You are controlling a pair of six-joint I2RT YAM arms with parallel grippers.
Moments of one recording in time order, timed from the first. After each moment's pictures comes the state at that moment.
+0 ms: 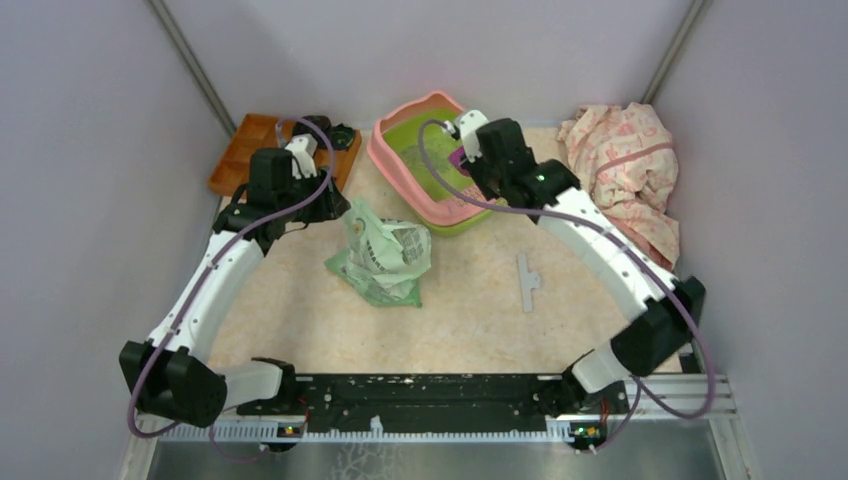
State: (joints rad) left arm -0.25 1.23 1.16 -0.53 0.16 -0.31; right arm 0.60 1.57 1.61 -0.72 0.28 -0.26
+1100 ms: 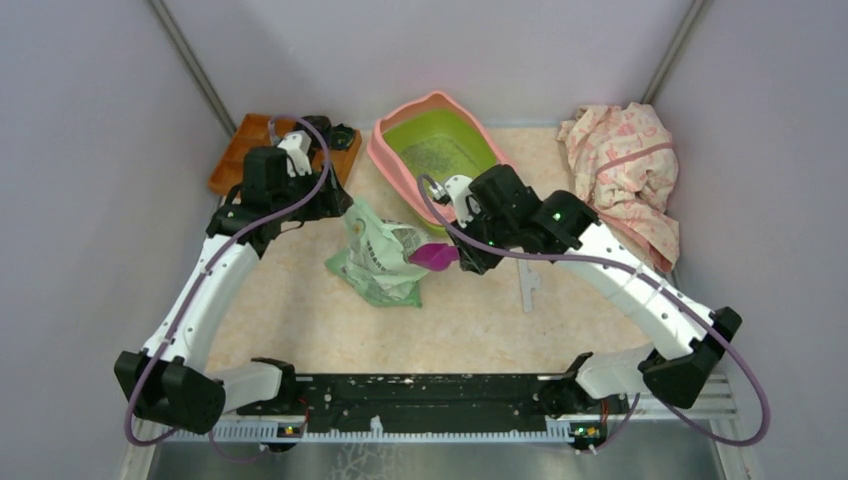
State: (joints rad) left arm -0.25 1.20 1.18 -0.55 0.12 -0.30; right arm 0.81 1.28 1.46 -1.09 -0.11 -0.03
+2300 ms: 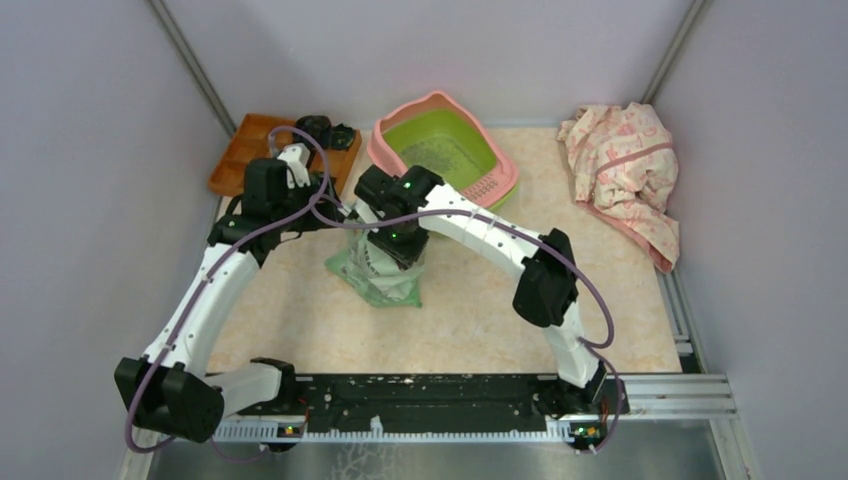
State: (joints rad) left arm -0.24 1.16 1.10 -0.54 0.11 -0.30; right arm 0.97 2.08 2.10 -1.32 -0.02 -0.09
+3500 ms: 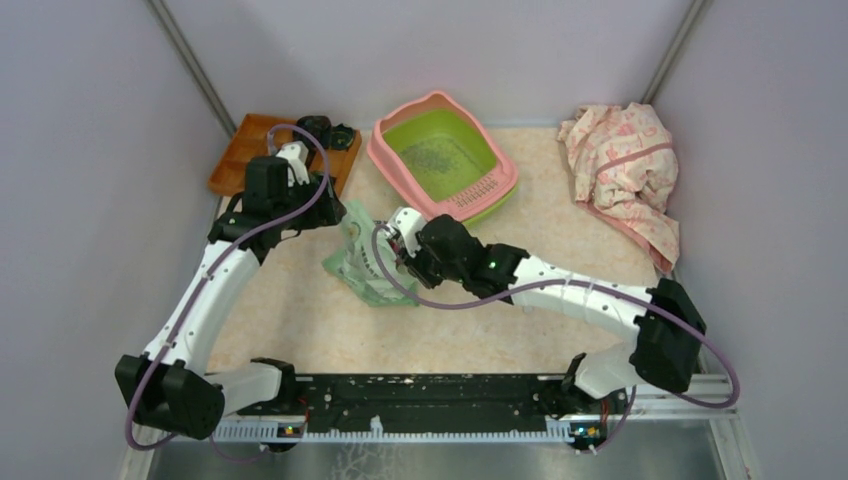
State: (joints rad) left arm -0.24 1.18 1.11 -0.56 0.06 -0.29; right arm 1.02 1.41 1.10 -0.31 0.08 -0.06
